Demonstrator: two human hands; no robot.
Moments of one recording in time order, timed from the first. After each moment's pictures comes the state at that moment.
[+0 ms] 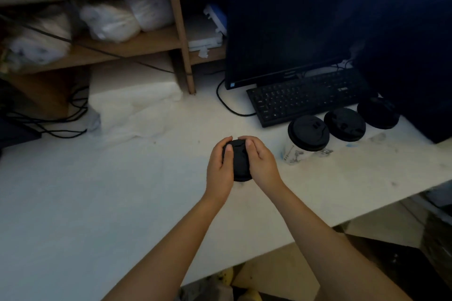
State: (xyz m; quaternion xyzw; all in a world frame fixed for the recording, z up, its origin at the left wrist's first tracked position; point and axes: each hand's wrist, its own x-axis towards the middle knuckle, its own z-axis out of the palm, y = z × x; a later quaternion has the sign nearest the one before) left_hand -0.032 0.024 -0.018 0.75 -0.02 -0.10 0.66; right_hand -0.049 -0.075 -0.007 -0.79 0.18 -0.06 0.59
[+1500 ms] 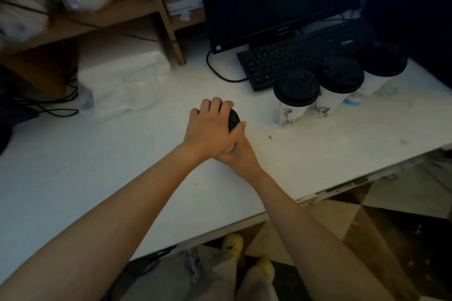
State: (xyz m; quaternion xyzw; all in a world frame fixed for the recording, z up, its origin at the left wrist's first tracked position) left_hand -0.030 0.009 0.010 0.96 -0.29 -0.01 0.02; right_hand -0.076 -0.072 -0.094 -0.72 0.07 -0.01 0.69
